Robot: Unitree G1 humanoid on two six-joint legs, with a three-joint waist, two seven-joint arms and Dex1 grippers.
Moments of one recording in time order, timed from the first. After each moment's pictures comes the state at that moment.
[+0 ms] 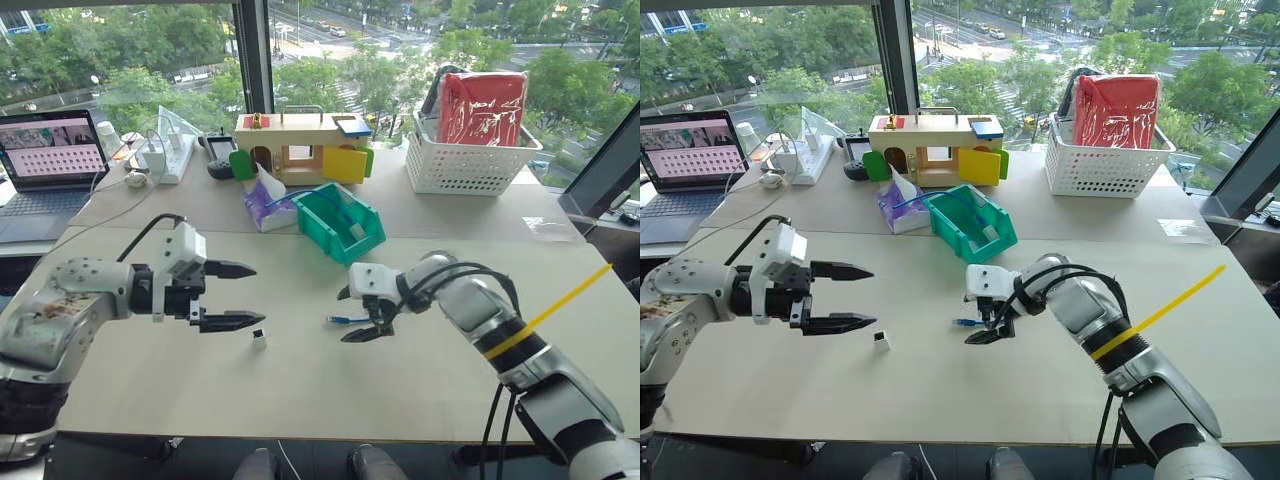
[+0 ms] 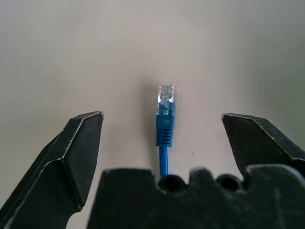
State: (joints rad) left arm -0.40 0.93 0.07 -0.26 -0.59 0.59 -1.21; right arm -0.77 -0.62 0.47 0.09 0.04 0.38 1.24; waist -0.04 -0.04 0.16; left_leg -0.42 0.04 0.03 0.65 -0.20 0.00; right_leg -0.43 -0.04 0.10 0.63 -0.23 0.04
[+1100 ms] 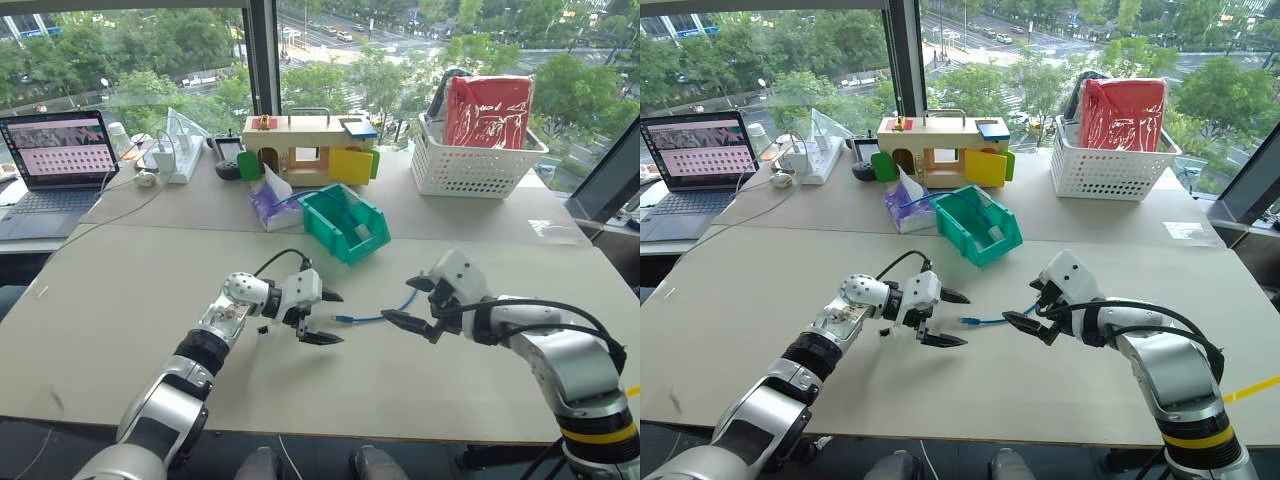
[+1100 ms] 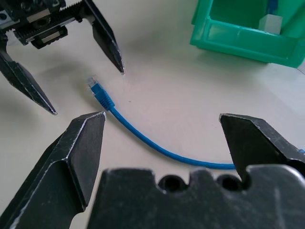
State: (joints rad) left arm -0.75 0.33 -0.35 0.72 -0.08 -0.18 -1.27; right arm -0.30 -0.66 -0.02 -0.48 0.28 0.88 0.76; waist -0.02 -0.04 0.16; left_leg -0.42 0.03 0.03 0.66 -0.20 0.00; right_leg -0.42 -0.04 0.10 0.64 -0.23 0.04
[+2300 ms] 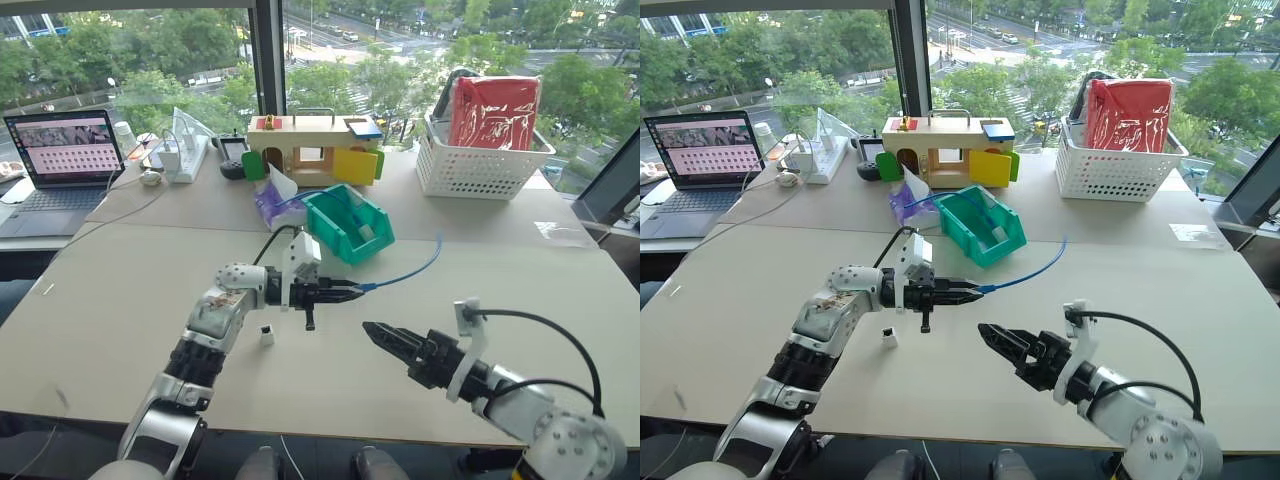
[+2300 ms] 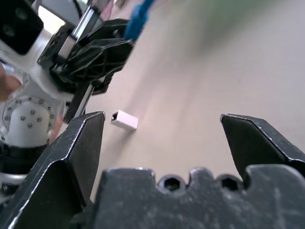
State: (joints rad) left arm -0.57 0.33 -0.21 0.00 -0.34 0.43 -1.17; right arm -0.13 0.10 -0.69 -0.82 0.90 1.61 0.27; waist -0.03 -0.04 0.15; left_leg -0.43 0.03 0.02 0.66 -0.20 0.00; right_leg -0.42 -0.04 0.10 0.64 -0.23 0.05
